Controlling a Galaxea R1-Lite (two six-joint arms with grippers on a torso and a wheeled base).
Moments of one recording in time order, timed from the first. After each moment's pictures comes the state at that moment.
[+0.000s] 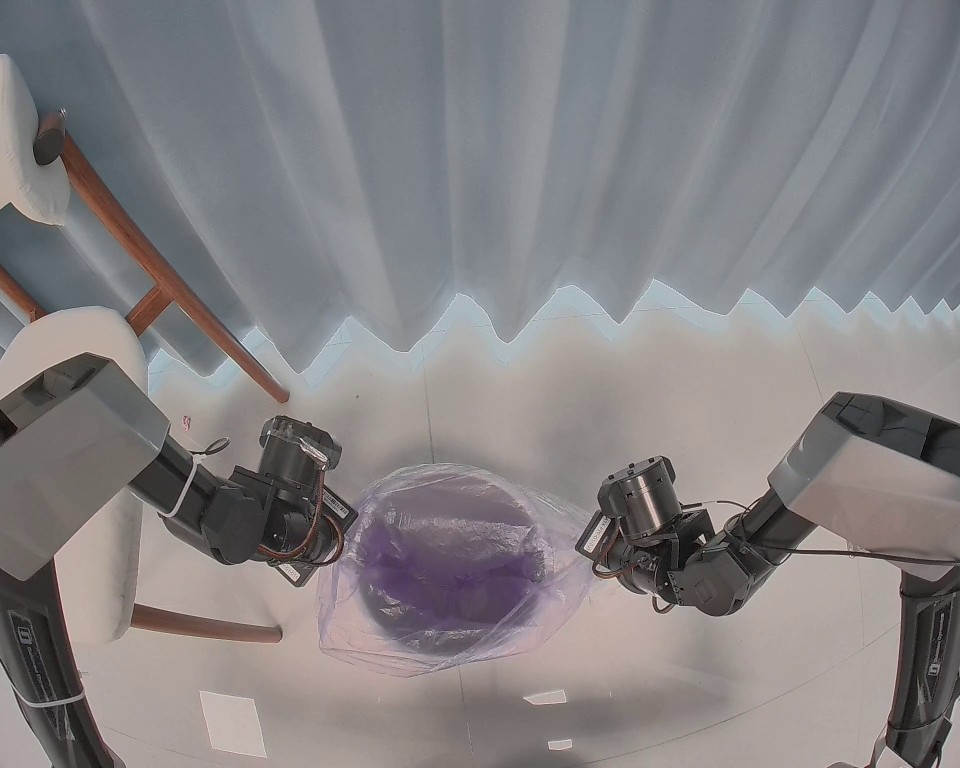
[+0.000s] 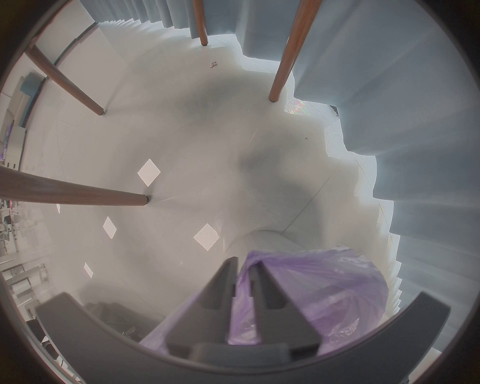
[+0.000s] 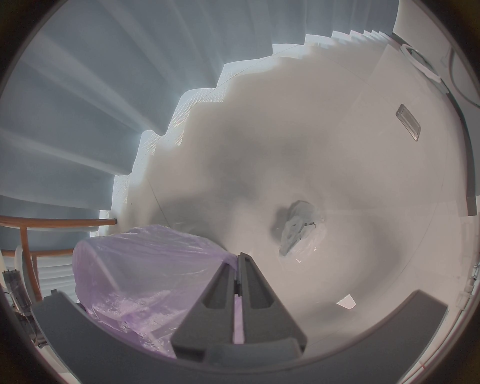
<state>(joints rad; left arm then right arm) -0.35 2.12 -0.99 -0.26 0.17 -1.19 0.44 2.27 -0.99 -0.51 -0.31 0.95</state>
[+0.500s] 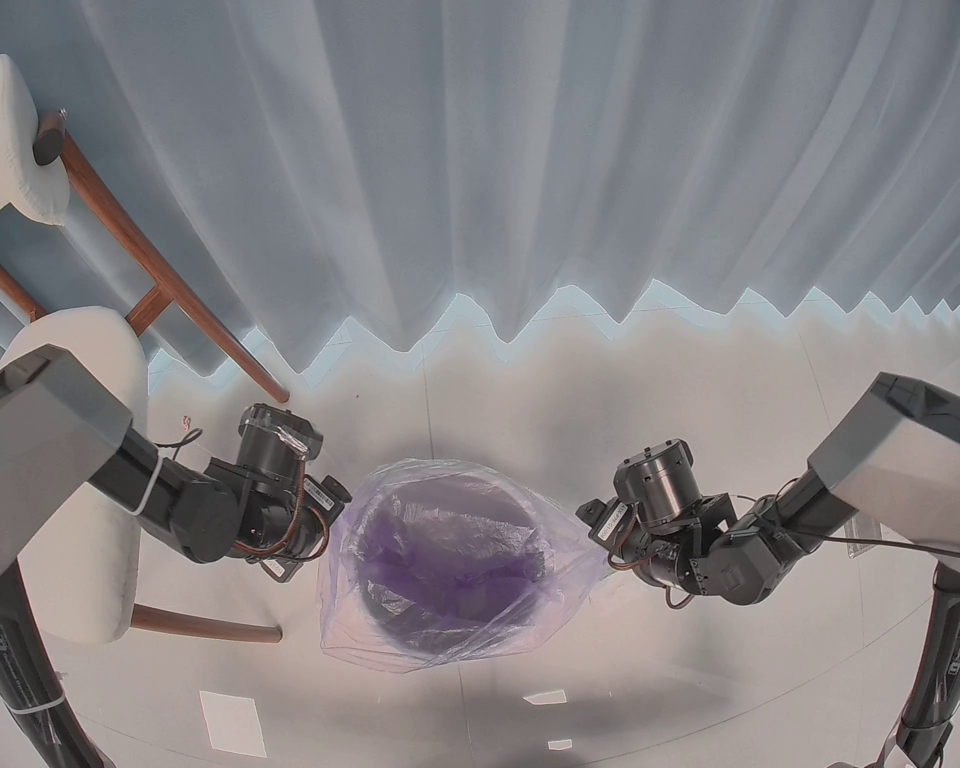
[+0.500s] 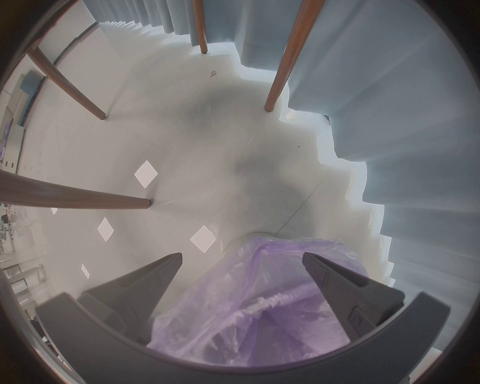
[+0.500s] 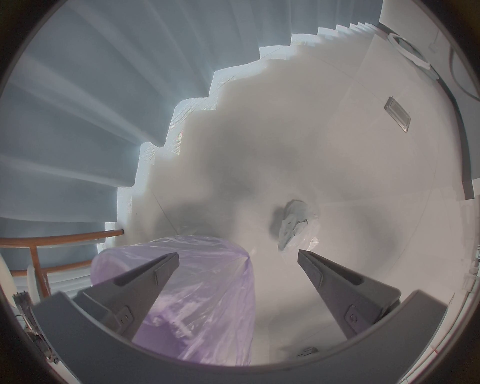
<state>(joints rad) -0.35 2.03 -0.94 -0.25 0.18 -1.18 0.44 2.17 -0.97 -0.43 -0.31 1.03</state>
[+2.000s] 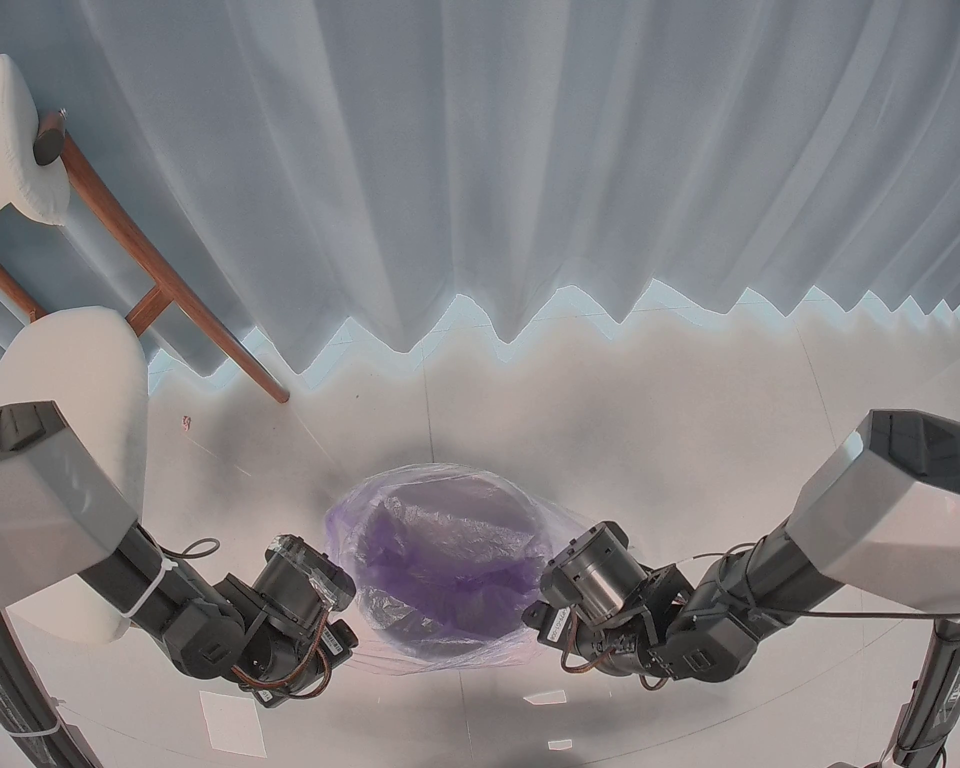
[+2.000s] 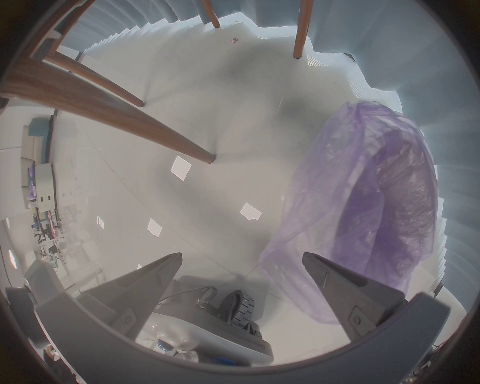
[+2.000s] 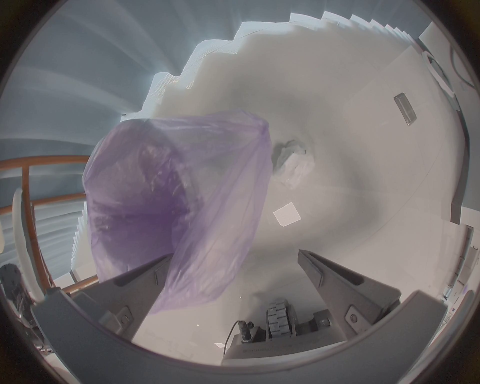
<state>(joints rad) -0.55 1.94 -0.59 -0.15 0.22 -1.23 0.68 2.14 -0.92 -0.21 -0.27 1.08</state>
